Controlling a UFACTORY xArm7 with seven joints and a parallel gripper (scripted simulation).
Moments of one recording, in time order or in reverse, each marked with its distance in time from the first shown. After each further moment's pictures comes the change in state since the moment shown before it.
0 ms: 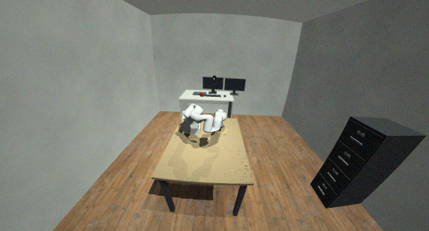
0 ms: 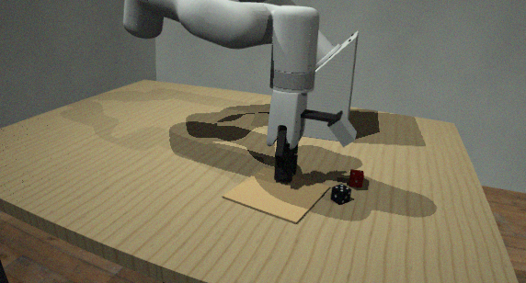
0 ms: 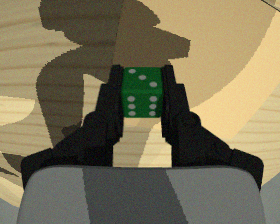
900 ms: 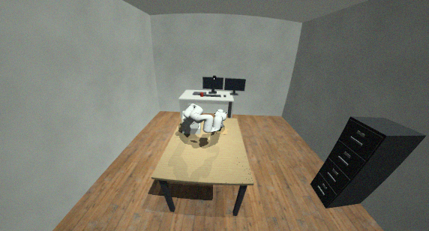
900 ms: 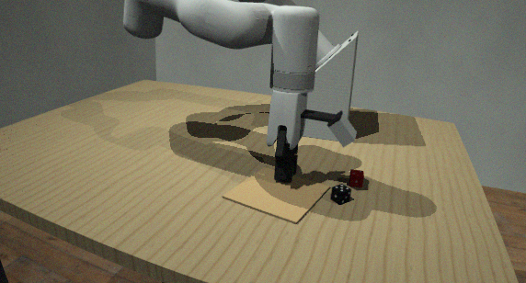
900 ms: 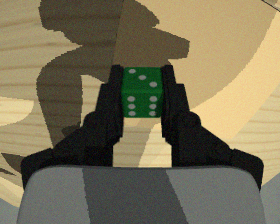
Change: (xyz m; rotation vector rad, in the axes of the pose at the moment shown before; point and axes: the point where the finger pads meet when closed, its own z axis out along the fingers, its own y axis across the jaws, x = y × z) arm 0.000 0.000 0.000 0.000 0.000 0.000
